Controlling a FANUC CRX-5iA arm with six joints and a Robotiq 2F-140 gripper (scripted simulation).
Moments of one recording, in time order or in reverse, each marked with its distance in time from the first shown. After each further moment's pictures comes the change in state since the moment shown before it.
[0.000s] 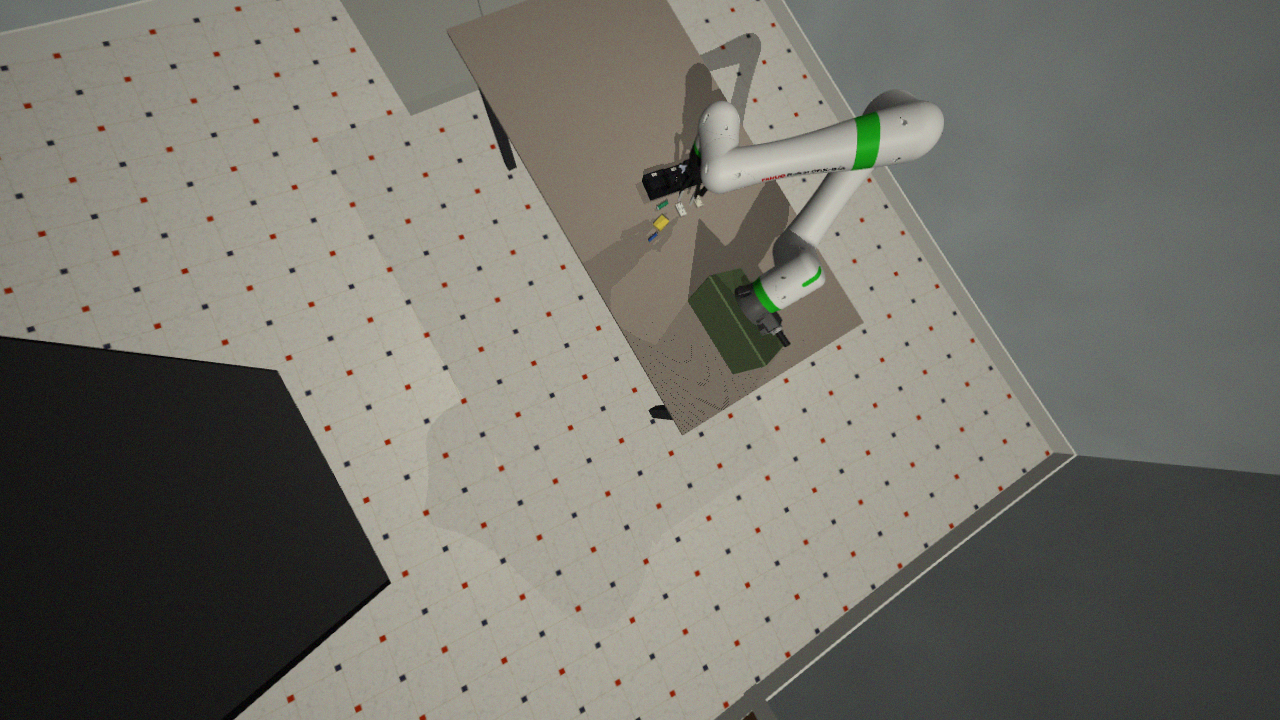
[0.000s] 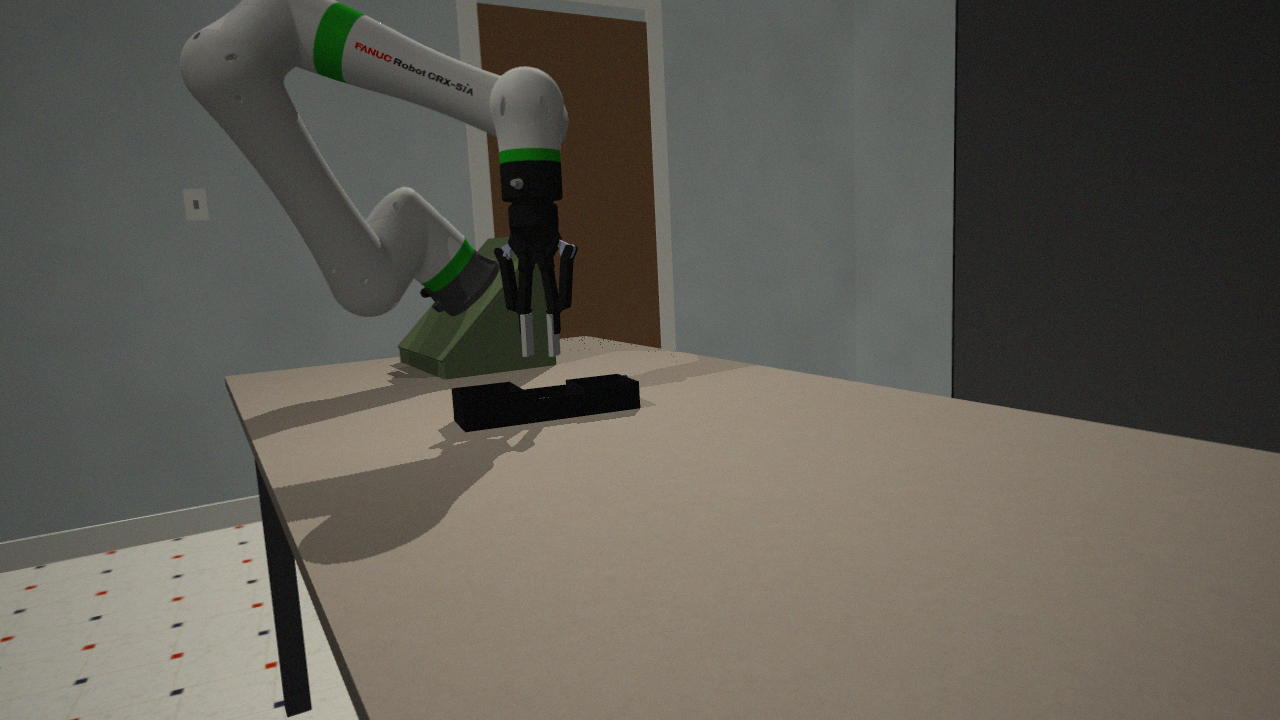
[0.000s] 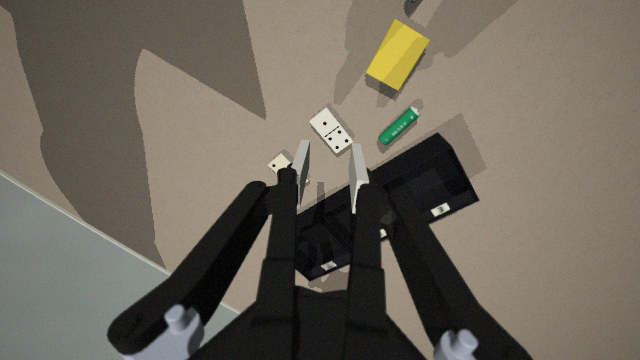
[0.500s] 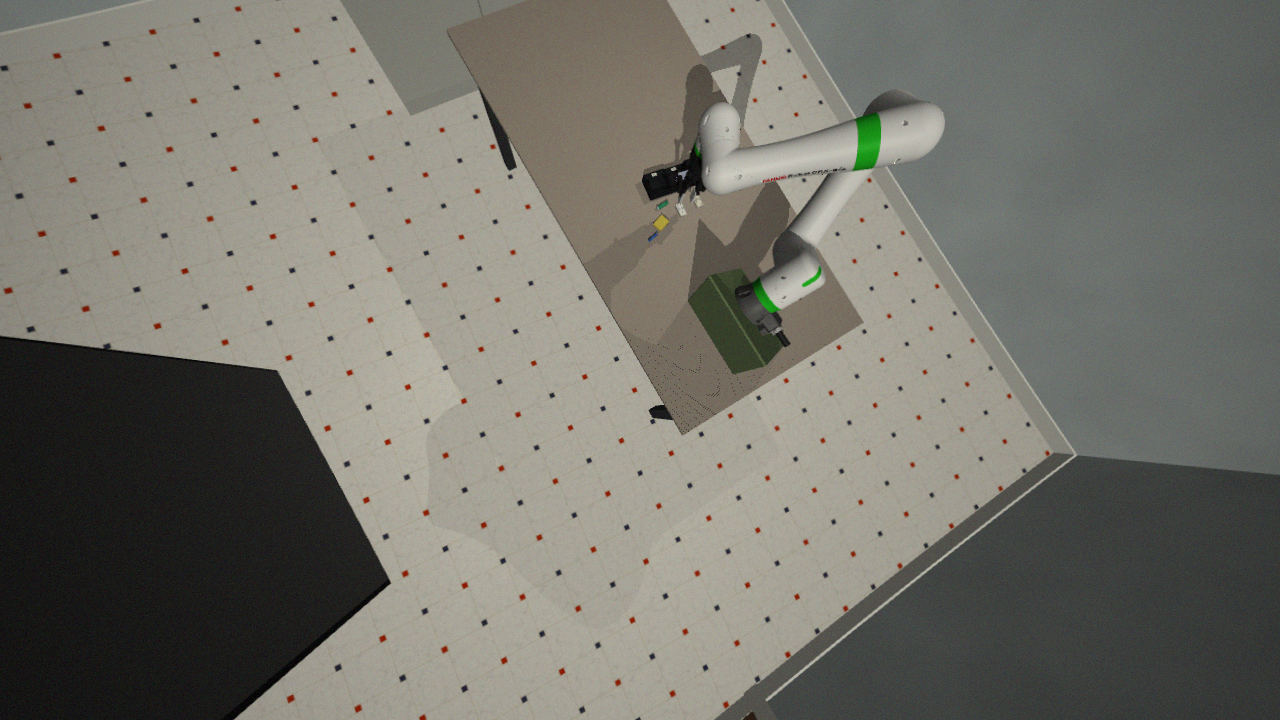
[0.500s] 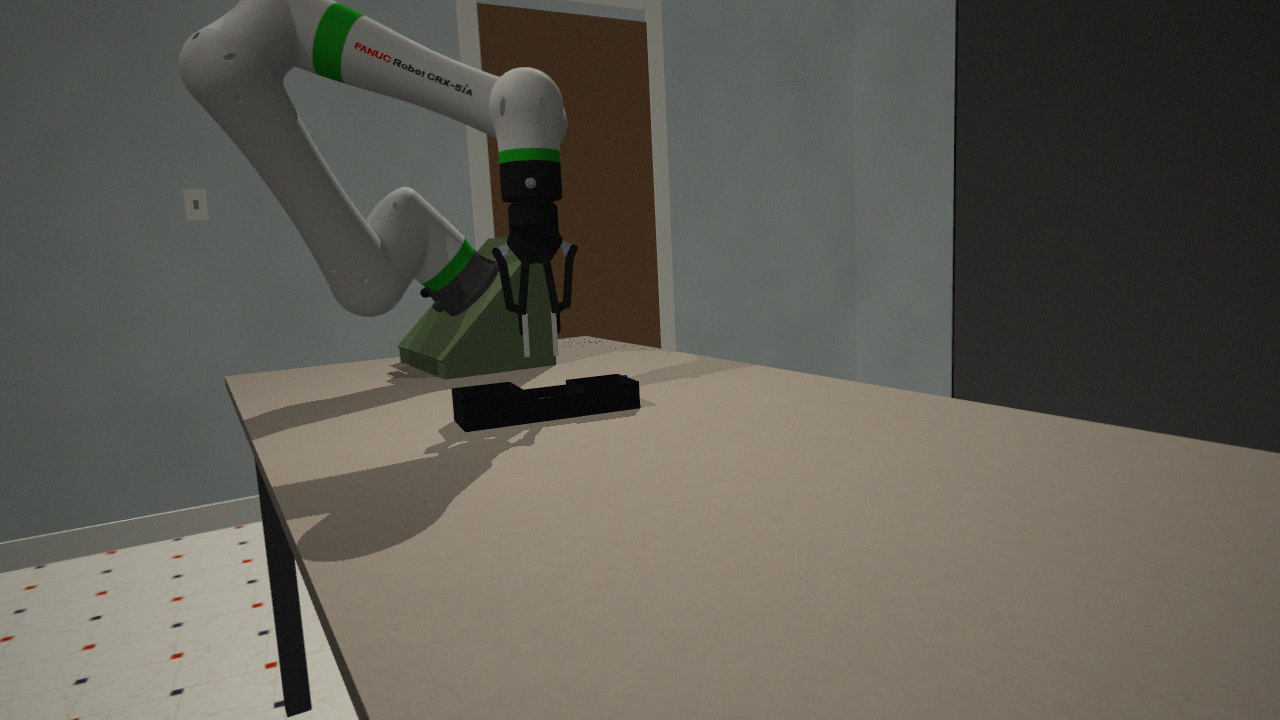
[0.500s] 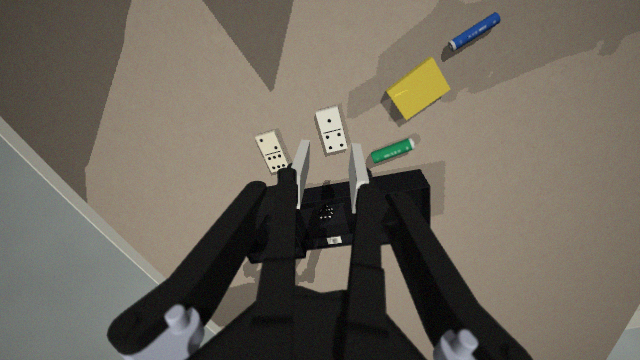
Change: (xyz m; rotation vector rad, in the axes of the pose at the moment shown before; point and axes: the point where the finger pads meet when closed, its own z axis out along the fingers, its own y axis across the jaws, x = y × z) arm 0.000 0.000 0.000 -0.004 -0.010 -0.414
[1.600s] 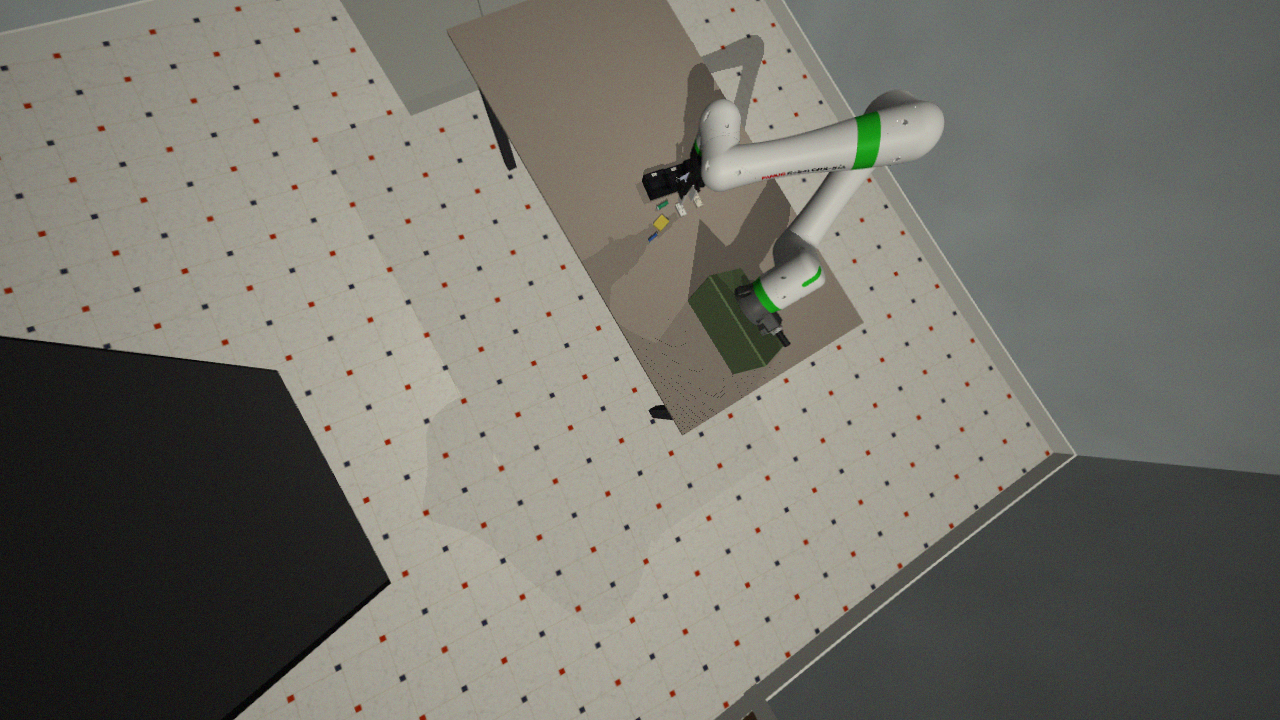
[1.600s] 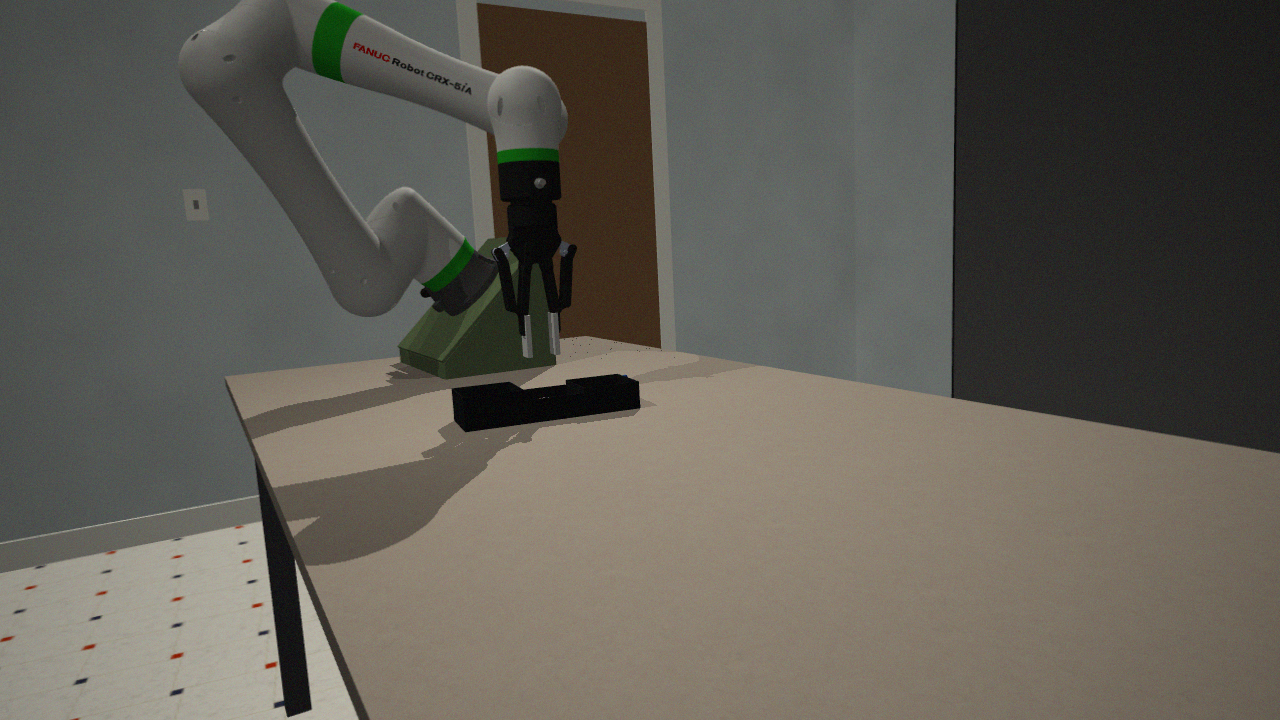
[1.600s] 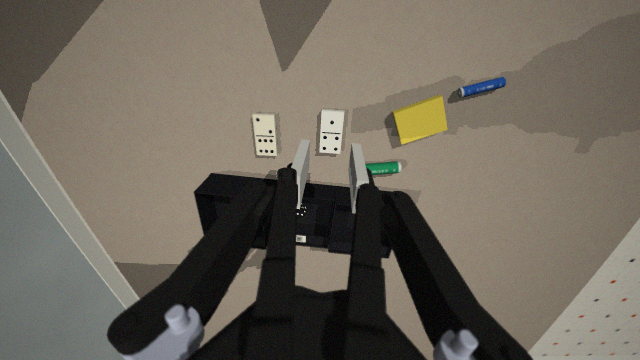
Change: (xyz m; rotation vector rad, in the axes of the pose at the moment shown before) arm 0.000 0.000 0.000 -0.011 0.023 -0.325
